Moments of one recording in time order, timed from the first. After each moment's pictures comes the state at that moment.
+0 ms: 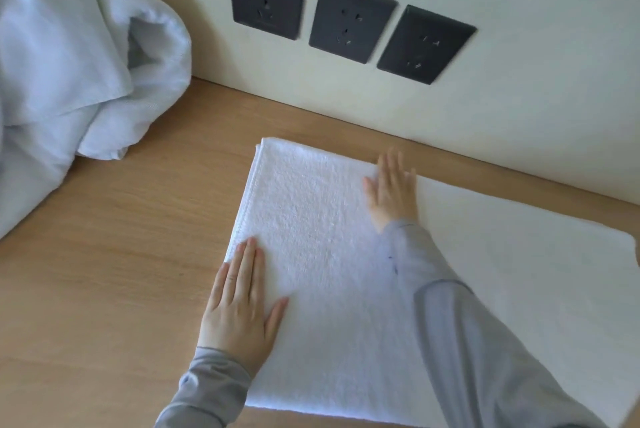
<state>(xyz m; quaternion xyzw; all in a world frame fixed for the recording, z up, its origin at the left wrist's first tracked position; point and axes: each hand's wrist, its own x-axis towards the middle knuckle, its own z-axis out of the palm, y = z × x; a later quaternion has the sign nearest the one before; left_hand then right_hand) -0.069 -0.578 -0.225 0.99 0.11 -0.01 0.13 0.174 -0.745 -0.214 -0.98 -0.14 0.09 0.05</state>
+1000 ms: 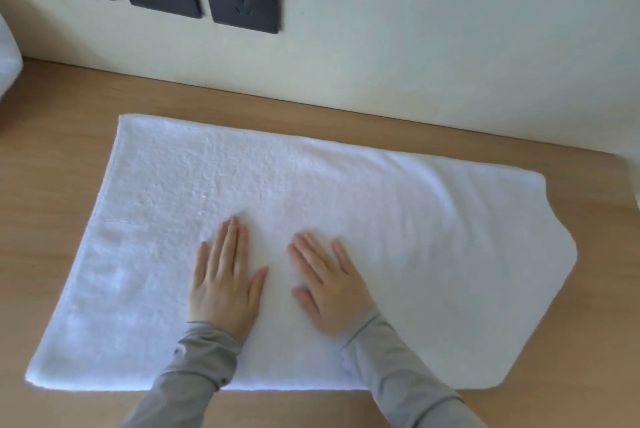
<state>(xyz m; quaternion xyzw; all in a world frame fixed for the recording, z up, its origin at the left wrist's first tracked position) -0.022 -0.727 -0.222 0.99 0.09 -0.02 0.12 0.029 -0.909 -0.224 -0.92 -0.38 0.07 0.05</state>
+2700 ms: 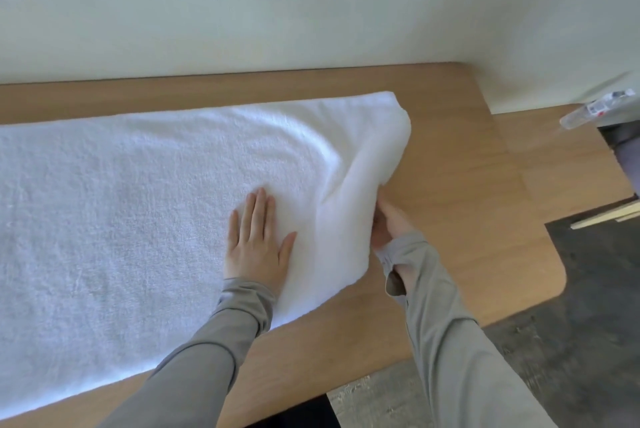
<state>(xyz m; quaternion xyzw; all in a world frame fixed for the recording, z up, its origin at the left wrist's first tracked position) 0.009 -0.946 -0.219 0.99 -0.04 -0.04 0.14 0.051 -1.154 -0.184 -0.51 0.36 0.15 0.77</state>
